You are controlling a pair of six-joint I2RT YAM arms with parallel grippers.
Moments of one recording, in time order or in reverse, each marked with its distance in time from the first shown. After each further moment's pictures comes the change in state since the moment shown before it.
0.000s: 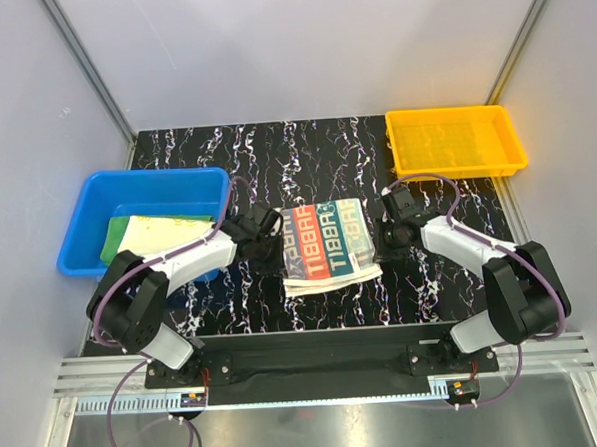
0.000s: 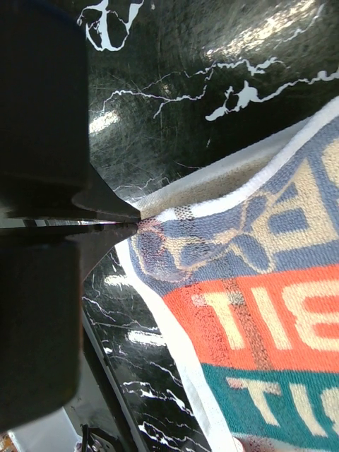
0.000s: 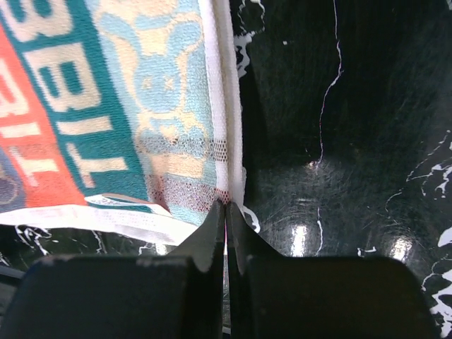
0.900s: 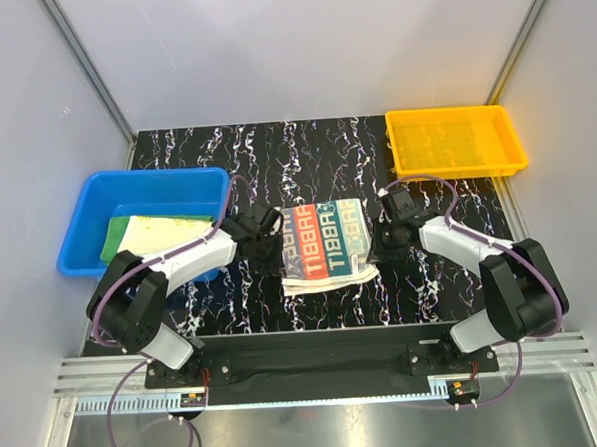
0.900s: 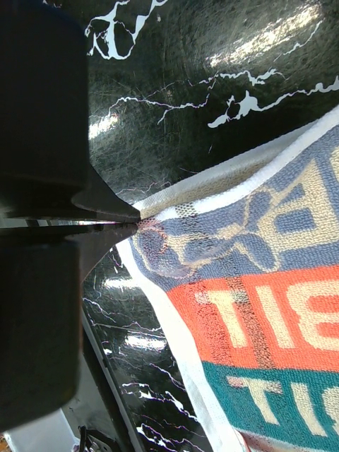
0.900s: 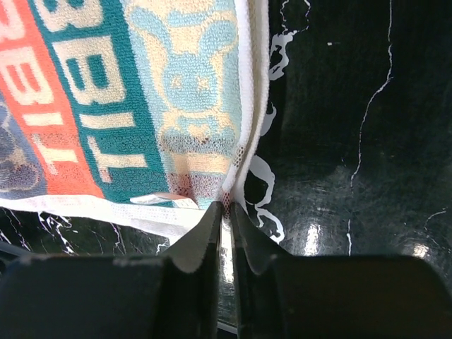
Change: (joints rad) left arm 0.000 0.000 0.023 -0.035 -0.016 0.003; right arm 0.002 0.003 -0.003 0.042 -0.076 0.010
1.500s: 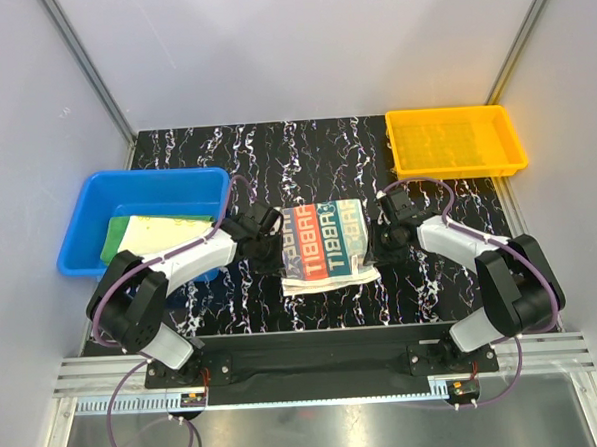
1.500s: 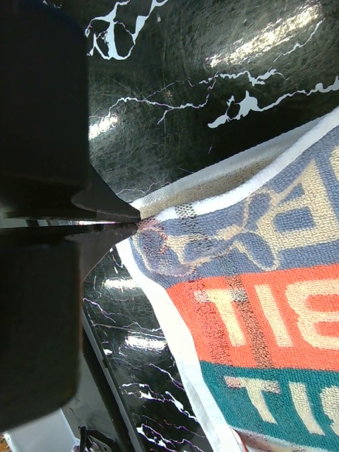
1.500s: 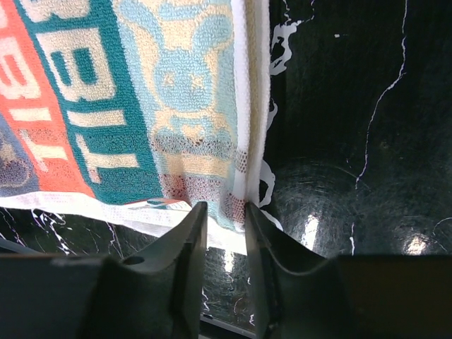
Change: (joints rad) left arm 0.000 0.000 0.000 0.000 0.000 0.001; right arm 0.000 0.034 -0.002 0.005 -0.021 -0.006
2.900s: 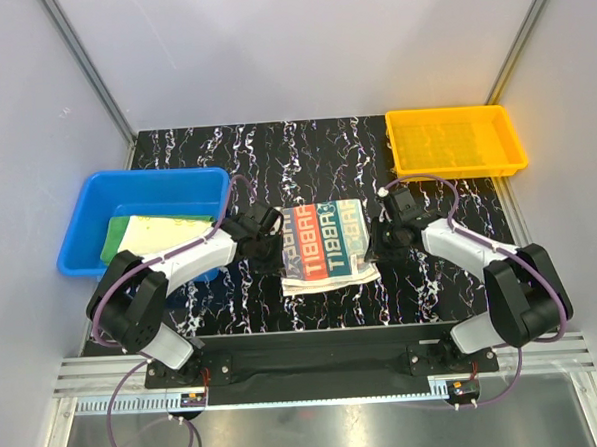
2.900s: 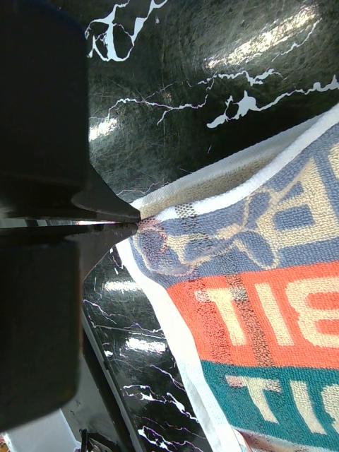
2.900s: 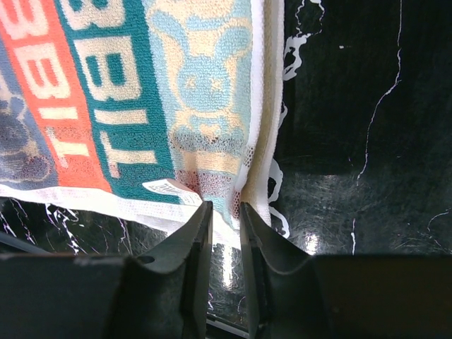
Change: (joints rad) left arm 0.000 0.000 0.002 -0.001 0.000 0.011; right arm 0.001 -0.064 -0.013 0.016 0.004 -0.006
